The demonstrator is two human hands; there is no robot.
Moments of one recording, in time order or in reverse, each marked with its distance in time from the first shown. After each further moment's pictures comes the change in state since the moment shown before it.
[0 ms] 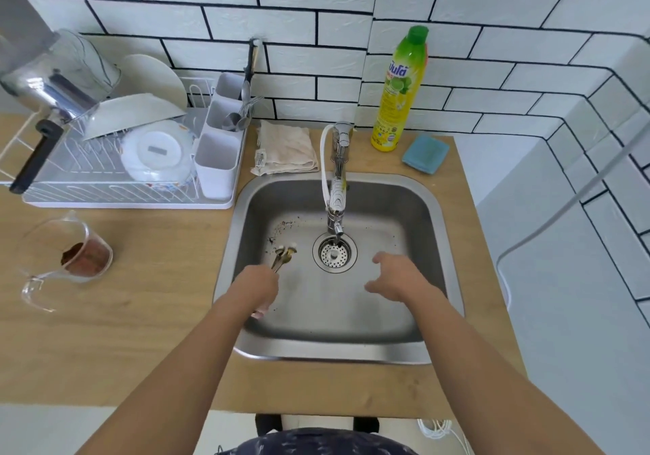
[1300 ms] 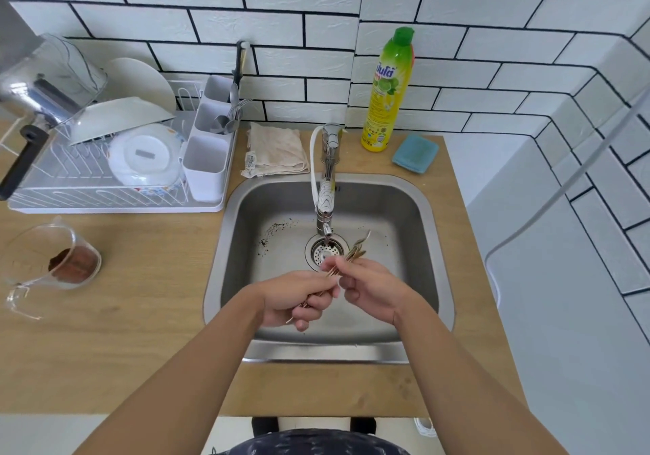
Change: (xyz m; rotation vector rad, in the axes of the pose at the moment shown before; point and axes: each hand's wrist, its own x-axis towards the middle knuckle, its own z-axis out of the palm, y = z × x) left_hand -0.014 0.043 0.000 -1.253 -0.778 0.396; right_hand -0.011 -0.012 0.024 1.409 -0.379 -0.179
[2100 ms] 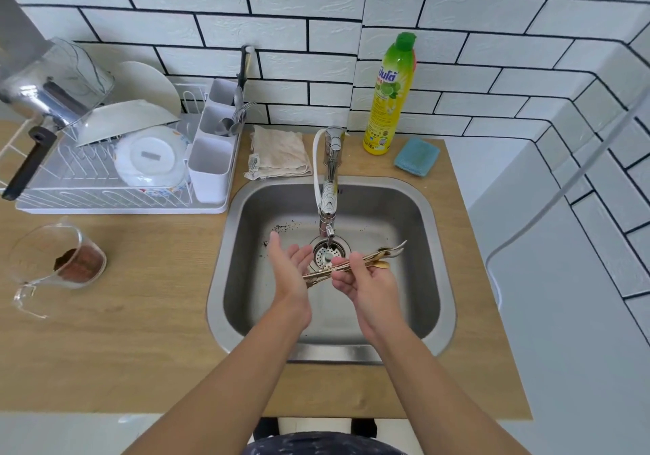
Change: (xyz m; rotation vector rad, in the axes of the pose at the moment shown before) left_hand 0.016 0.012 0.041 -0.704 0.875 0.462; right_hand -0.025 0.013 0.049 0.198 0.420 -0.390
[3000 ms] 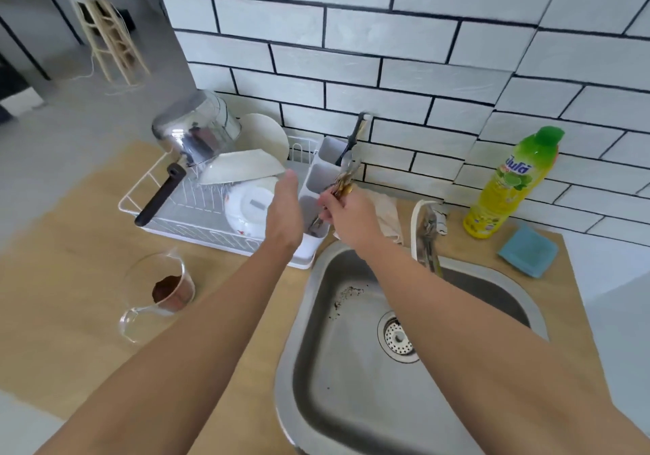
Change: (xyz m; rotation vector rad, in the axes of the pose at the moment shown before) left_hand 0.112 0.217 -0.051 0.308 0.118 0.525; right_hand 0.158 -0.058 0.249 -0.820 -0.426 -0.413
